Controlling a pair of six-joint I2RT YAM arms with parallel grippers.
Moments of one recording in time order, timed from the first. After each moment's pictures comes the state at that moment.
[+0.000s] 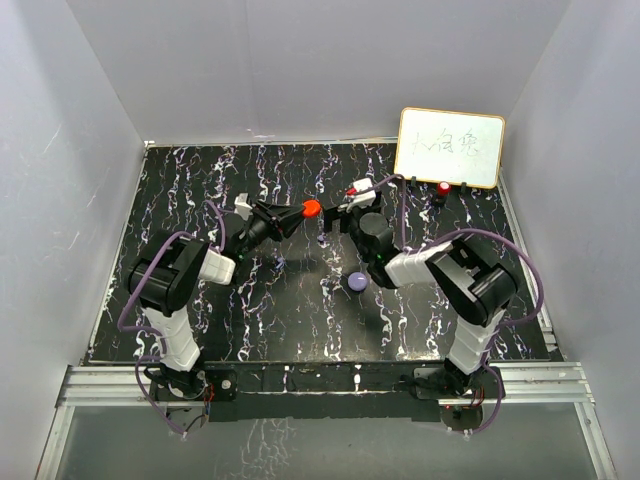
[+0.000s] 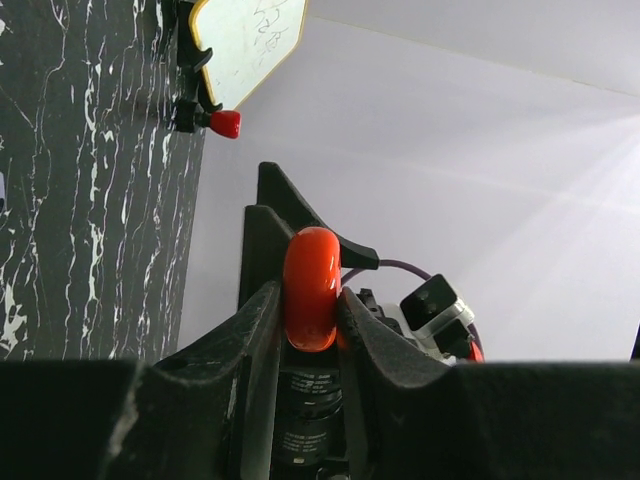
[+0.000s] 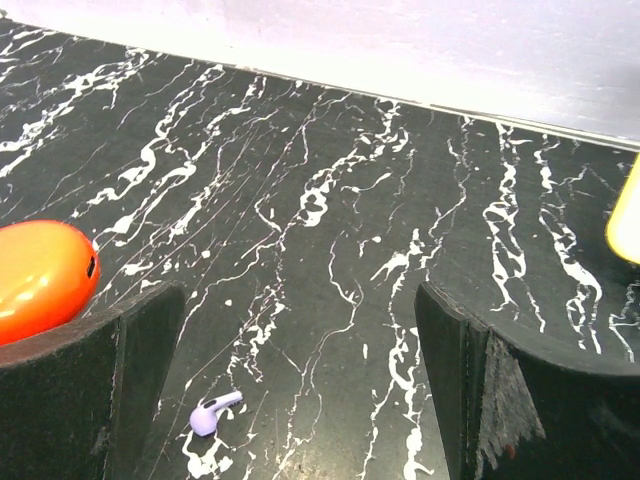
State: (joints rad) left arm -0.36 1.85 0.62 1.21 0.42 -1.74; right arm 0.63 1.81 0.76 1.05 0.30 0.00
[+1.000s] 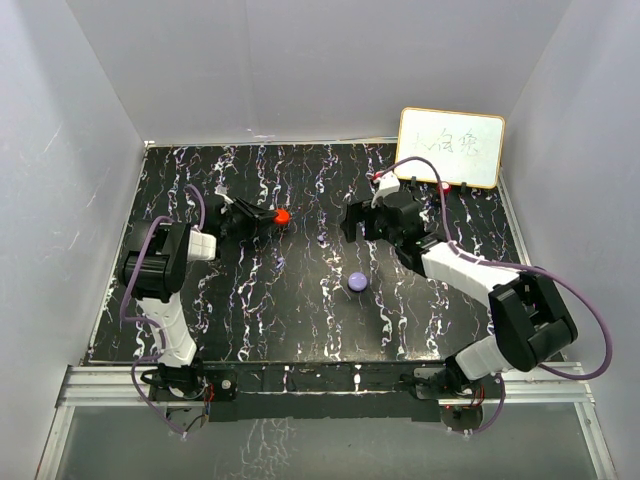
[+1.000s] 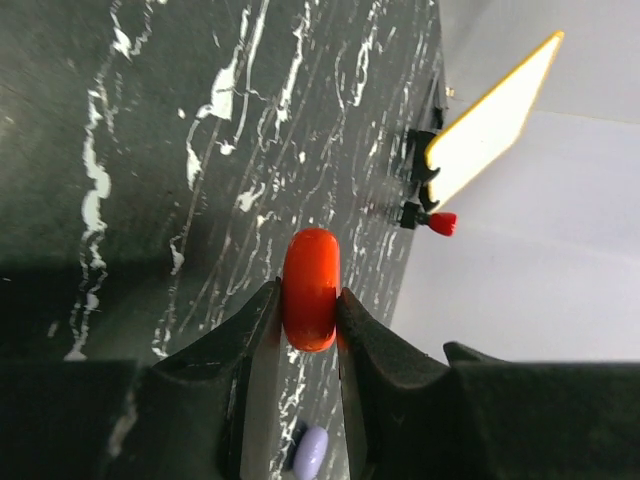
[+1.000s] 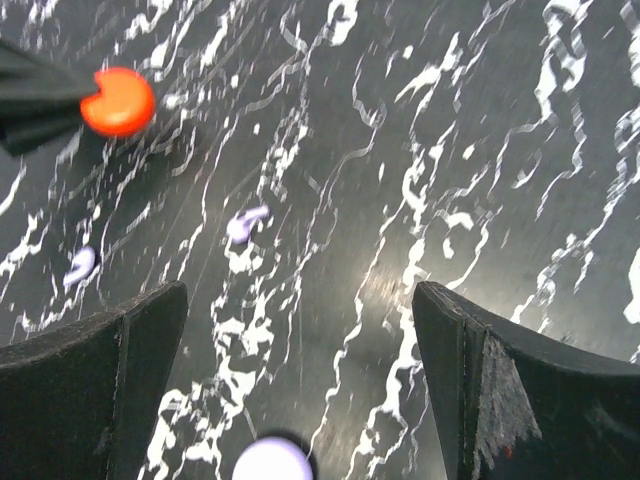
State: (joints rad) left arm -0.14 1.93 0.80 0.67 0.51 -1.23; right arm 0.48 1.44 0.81 0.24 0.00 0.21
